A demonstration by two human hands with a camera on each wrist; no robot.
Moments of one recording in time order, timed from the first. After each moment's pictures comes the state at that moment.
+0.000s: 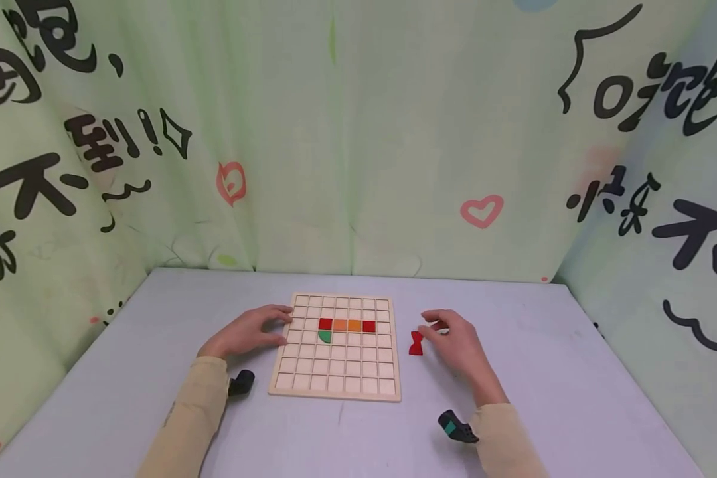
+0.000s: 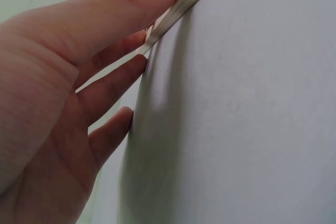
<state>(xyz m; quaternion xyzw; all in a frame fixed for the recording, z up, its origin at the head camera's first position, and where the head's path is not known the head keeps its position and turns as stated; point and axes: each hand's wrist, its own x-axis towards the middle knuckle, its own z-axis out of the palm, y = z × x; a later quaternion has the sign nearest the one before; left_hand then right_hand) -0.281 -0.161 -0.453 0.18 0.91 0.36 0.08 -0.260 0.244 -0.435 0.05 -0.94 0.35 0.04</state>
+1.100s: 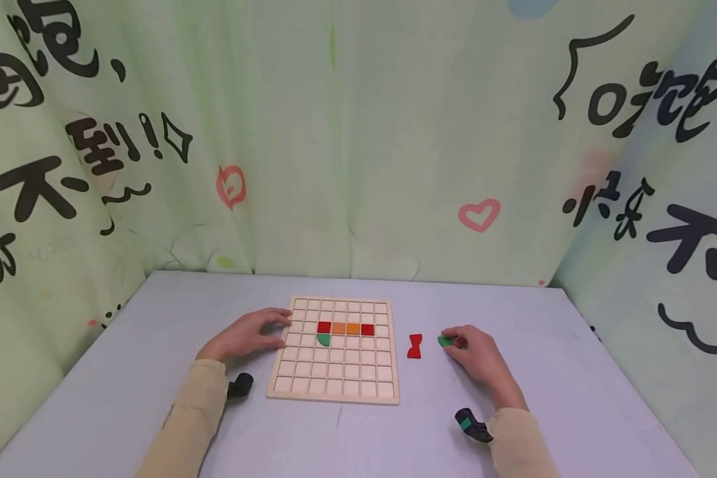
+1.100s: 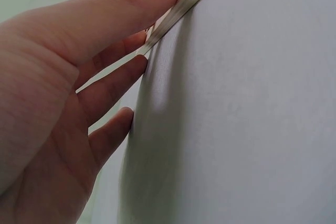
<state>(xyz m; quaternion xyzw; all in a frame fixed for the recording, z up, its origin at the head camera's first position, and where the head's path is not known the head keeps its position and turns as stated) -0.281 -0.161 -0.452 0.18 0.91 0.36 0.08 -0.262 0.294 -0.457 0.10 -0.95 0.28 0.04</state>
